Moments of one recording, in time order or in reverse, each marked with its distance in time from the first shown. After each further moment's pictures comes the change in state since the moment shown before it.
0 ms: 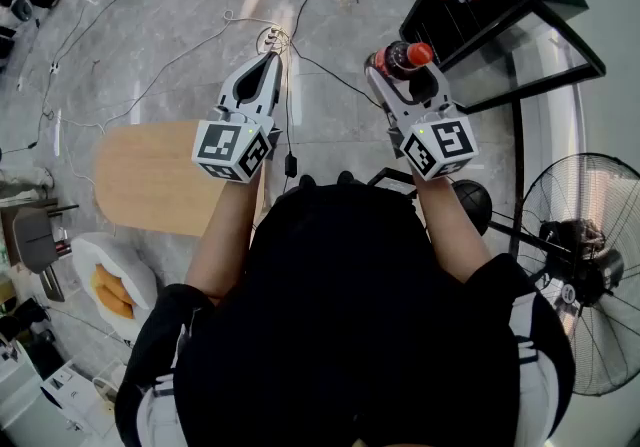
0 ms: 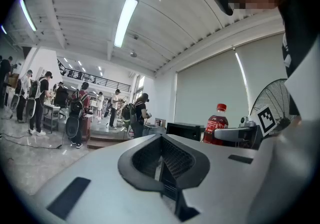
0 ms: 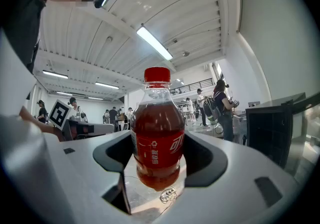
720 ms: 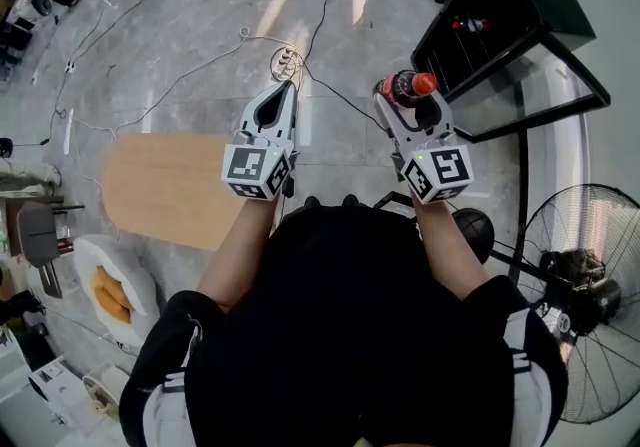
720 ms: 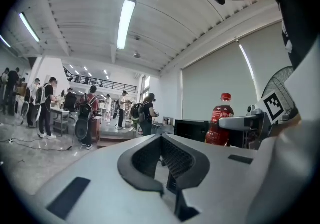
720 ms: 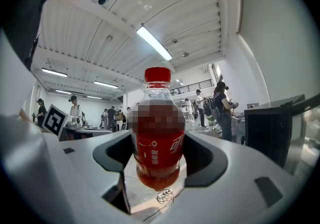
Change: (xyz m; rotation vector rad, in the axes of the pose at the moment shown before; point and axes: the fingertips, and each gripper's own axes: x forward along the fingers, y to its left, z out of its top) left arm 0.008 0.003 -0.026 0.031 0.008 0.093; right arm 0.005 -0.010 -0.002 -0.009 -0.006 -0.022
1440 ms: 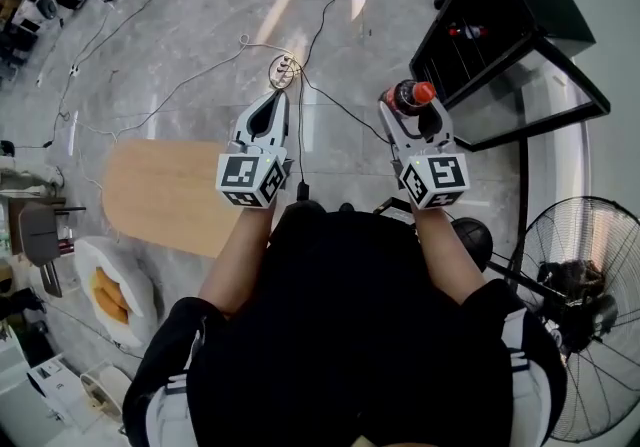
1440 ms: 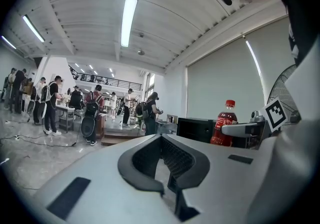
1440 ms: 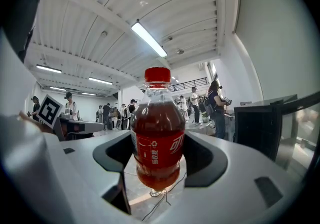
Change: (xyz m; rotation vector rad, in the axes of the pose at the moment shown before) left arm 0.020 -0.017 -0.005 -0.016 0.026 0.069; right arm -0.012 -0.056 -0.017 -0.011 0.037 -0.053
